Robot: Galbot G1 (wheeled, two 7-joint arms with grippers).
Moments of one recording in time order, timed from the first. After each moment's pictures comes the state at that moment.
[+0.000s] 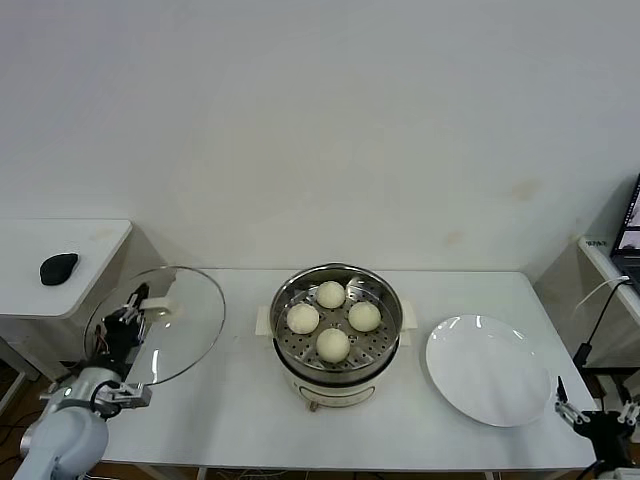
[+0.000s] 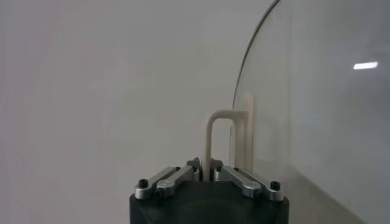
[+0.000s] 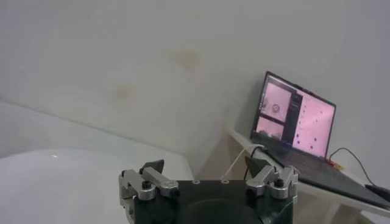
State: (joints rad) left arm 1.37 -0.91 -0.62 -1.93 0.88 0.12 -0.03; right arm -1.63 1.43 1.12 1.87 0.01 0.15 -0.20
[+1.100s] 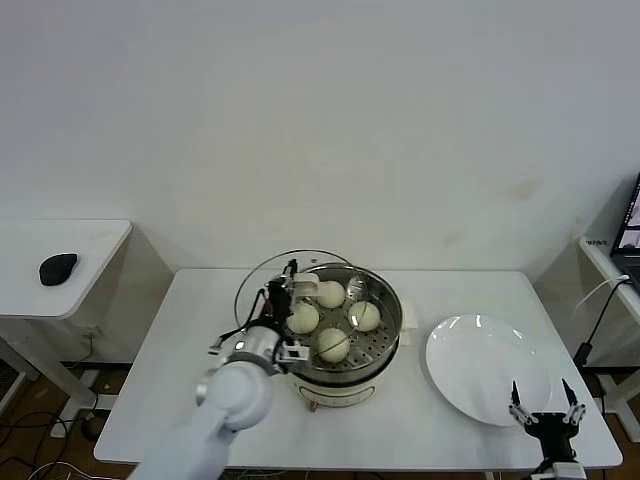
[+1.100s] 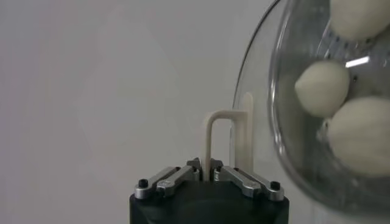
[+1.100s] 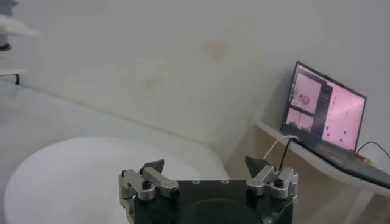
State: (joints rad) left arm 0.90 -1.20 0.04 -1.92 1.17 0.46 0.28; right arm -1.56 1.53 1.00 1.78 -0.16 0.19 -0.14
